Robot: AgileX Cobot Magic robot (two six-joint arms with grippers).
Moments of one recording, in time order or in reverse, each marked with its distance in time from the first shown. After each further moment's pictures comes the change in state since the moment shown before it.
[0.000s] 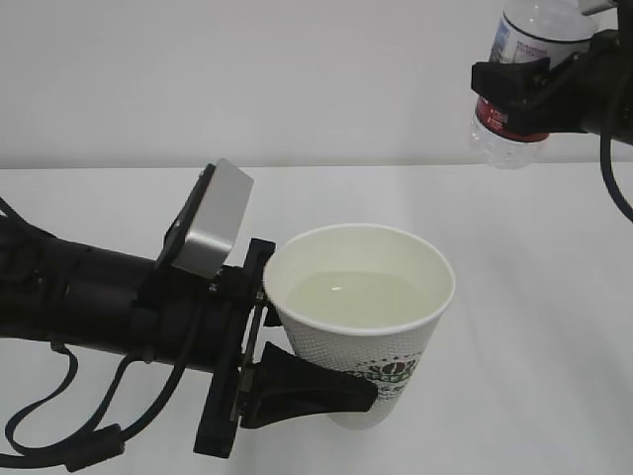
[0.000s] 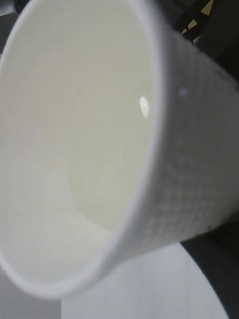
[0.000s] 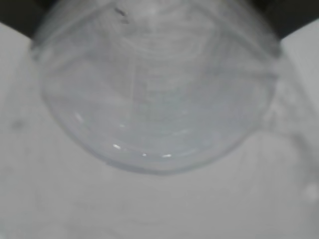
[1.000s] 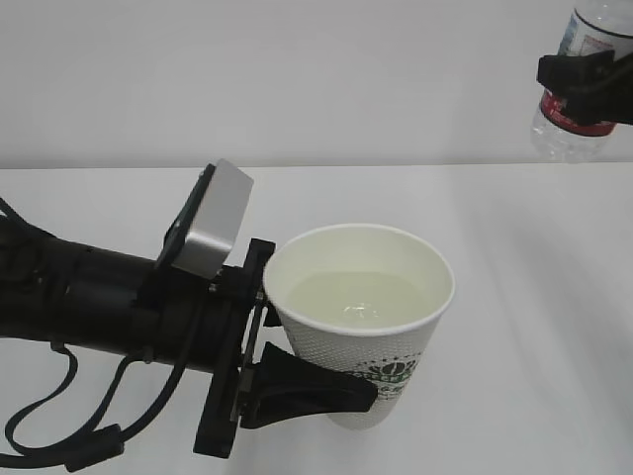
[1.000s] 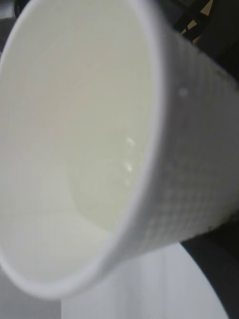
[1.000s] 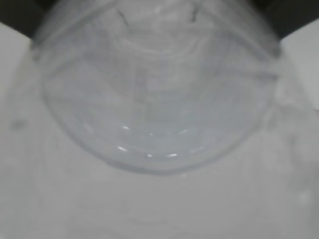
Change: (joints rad) left arm 0.000 0.000 0.000 0.000 0.000 0.000; right arm -0.137 0.000 0.000 0.031 0.027 0.000
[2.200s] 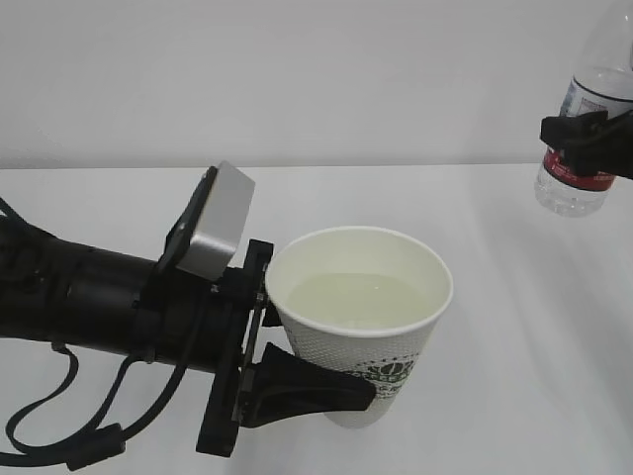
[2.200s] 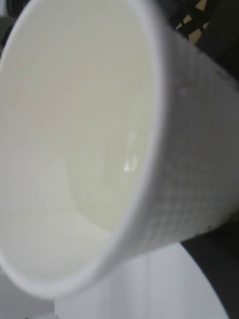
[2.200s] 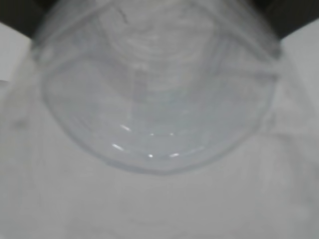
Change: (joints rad) left arm 0.000 0.000 0.000 0.002 0.024 0.000; right arm -0.059 0.115 0.038 0.015 -0.017 0.015
